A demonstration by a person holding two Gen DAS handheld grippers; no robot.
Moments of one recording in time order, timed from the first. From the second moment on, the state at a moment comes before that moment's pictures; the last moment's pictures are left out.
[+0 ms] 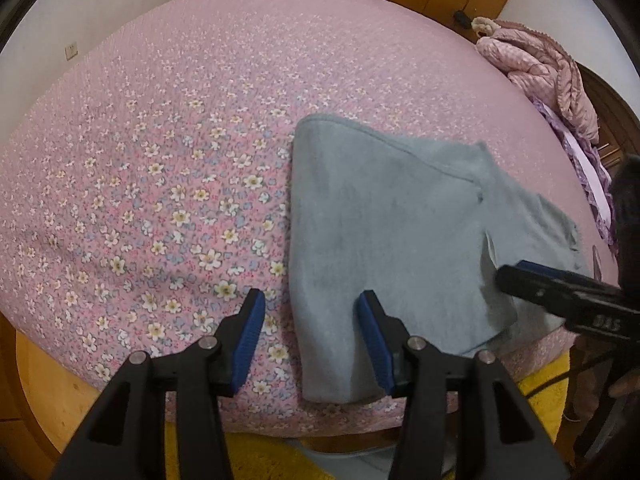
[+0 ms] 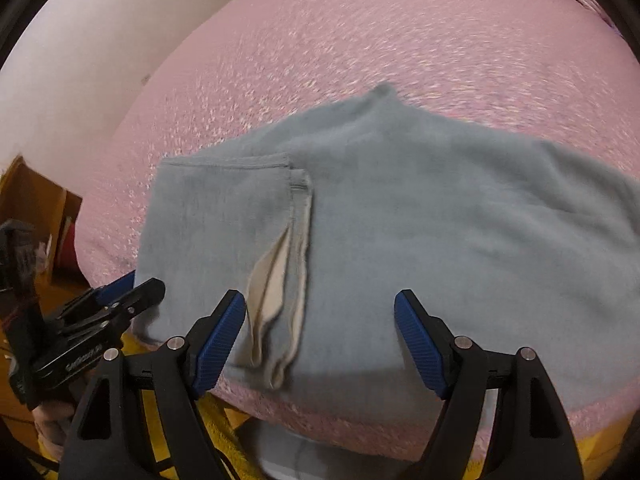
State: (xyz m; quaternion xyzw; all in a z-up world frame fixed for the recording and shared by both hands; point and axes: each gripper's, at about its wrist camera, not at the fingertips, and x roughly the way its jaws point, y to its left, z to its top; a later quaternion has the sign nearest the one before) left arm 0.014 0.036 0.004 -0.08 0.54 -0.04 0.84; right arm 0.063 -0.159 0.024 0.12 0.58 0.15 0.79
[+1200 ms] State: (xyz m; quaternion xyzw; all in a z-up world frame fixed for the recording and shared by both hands) left arm 0.007 0.048 0.032 -0.09 0.50 -0.04 0.86; right arm 0.025 -0.194 0.136 0.17 0.43 0.19 0.86
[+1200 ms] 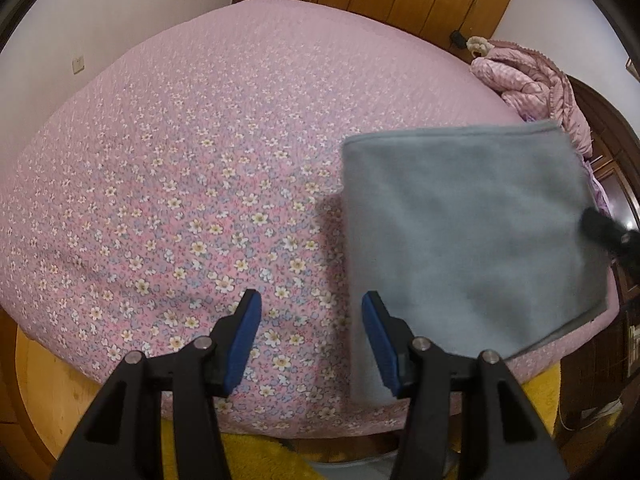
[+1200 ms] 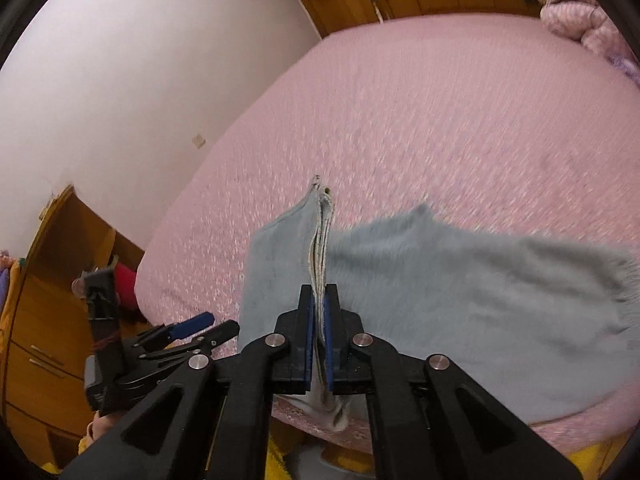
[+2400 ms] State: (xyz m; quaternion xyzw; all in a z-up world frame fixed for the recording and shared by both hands) left arm 0.068 -0.100 0.031 0.00 0.52 -0.14 0.84; right arm 0.015 -0.404 0.077 0.20 0.48 -0.05 0.85
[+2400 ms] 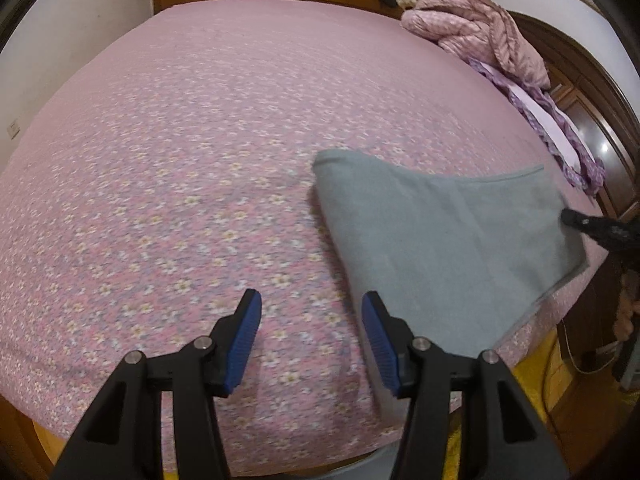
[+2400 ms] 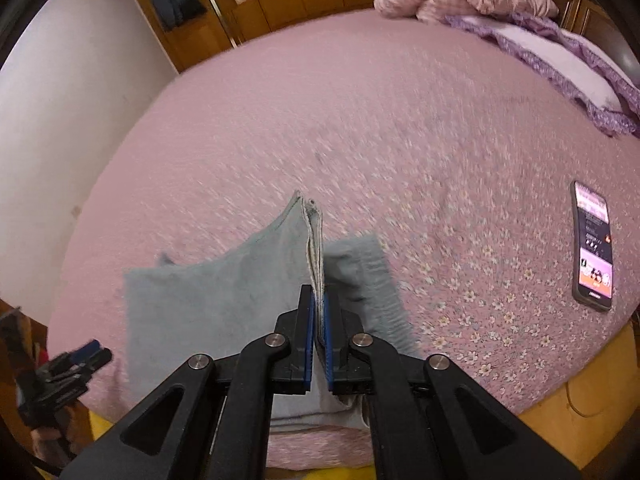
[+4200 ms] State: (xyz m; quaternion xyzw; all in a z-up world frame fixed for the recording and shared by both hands) left arm 0.168 -0.215 -0.018 0.08 0.49 -0.14 0.85; right arm 0.056 -0.440 0.000 0.17 0.48 -0.04 0.86
